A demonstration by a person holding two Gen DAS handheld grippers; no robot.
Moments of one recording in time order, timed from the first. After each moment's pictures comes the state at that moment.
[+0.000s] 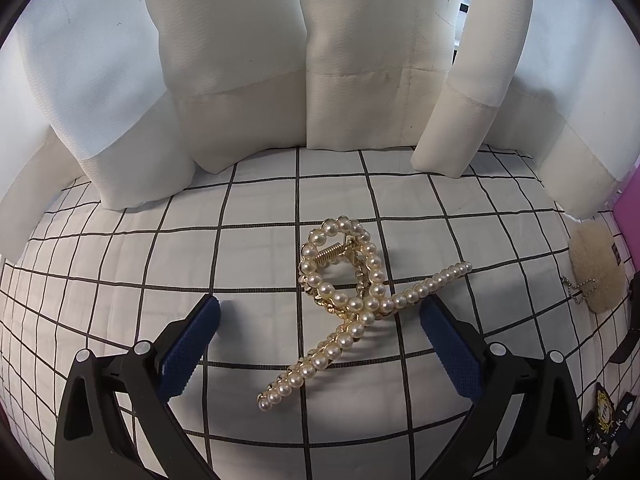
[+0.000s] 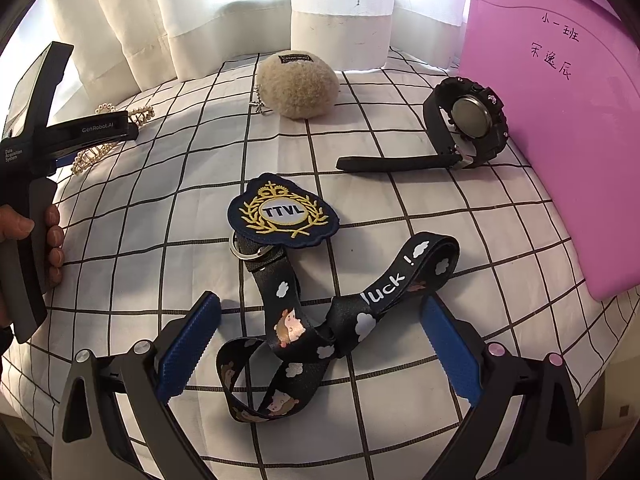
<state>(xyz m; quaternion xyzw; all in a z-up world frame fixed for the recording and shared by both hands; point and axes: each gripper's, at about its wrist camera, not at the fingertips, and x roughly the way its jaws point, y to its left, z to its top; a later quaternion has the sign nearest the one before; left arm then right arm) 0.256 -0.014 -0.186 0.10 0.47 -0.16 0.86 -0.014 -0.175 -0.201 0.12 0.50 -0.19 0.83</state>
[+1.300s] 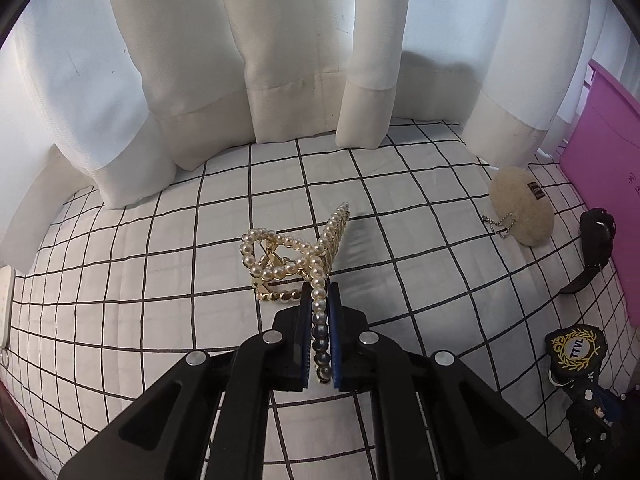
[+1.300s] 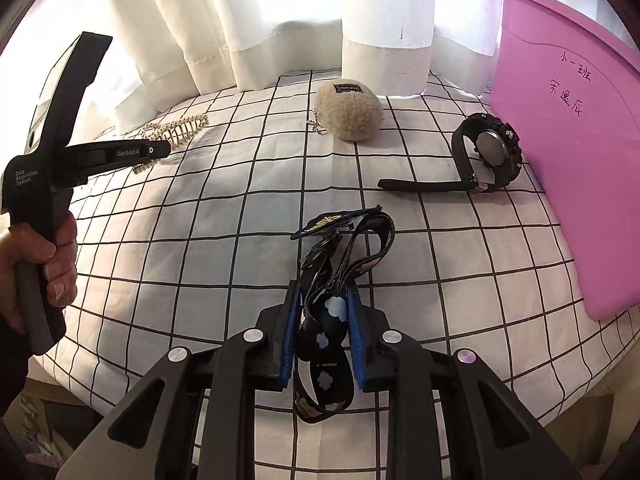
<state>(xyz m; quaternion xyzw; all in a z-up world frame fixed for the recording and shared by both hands) 0.187 -0.030 -0.147 0.14 0.47 -0.22 0.84 -0.034 -0.164 -0.162 0.12 0.49 -0.11 0.86</state>
